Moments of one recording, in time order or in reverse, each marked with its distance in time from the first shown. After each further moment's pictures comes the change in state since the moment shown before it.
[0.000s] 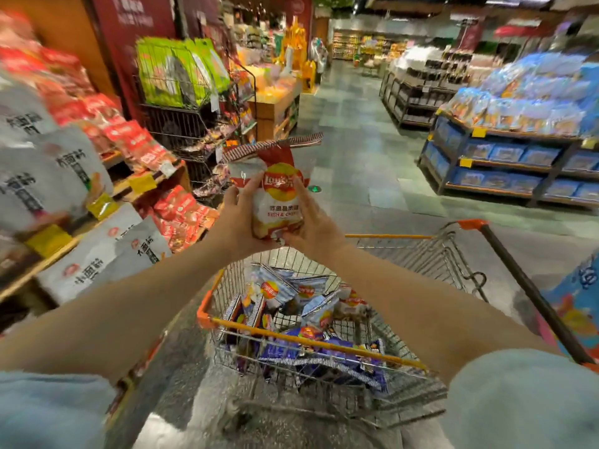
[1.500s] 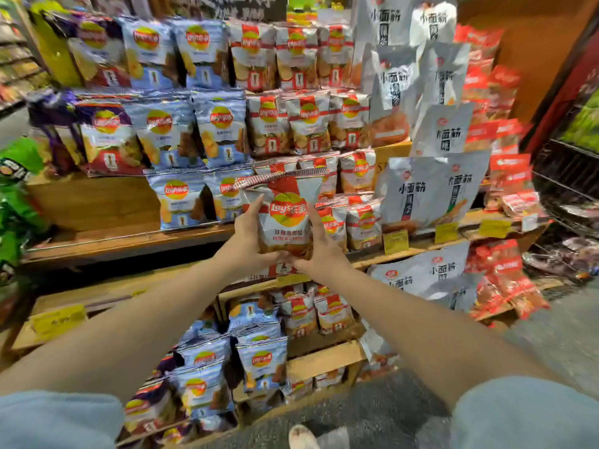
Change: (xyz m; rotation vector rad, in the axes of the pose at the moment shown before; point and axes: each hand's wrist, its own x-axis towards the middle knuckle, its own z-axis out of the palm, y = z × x) left_hand -0.312 -0.351 -0.385 0.216 0.547 -0.964; right_hand 0.144 -0.437 0.473 0.489 -0.818 -0.474
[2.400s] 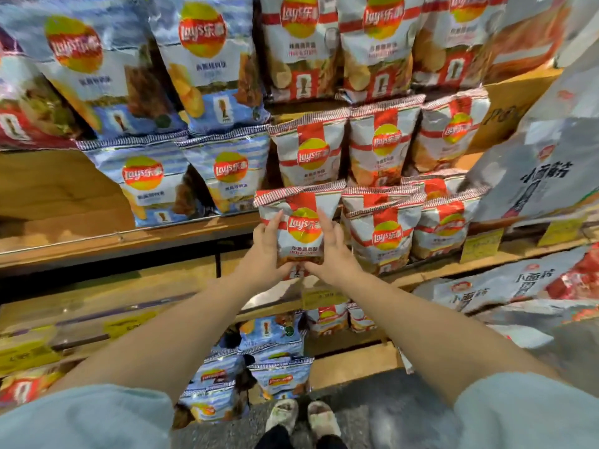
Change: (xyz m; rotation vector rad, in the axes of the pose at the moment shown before) left_hand 0.199 -0.173 0.076 0.107 -0.203 -0.280; right_hand 0.238 0.146 0.118 -0.052 -0.321 0.242
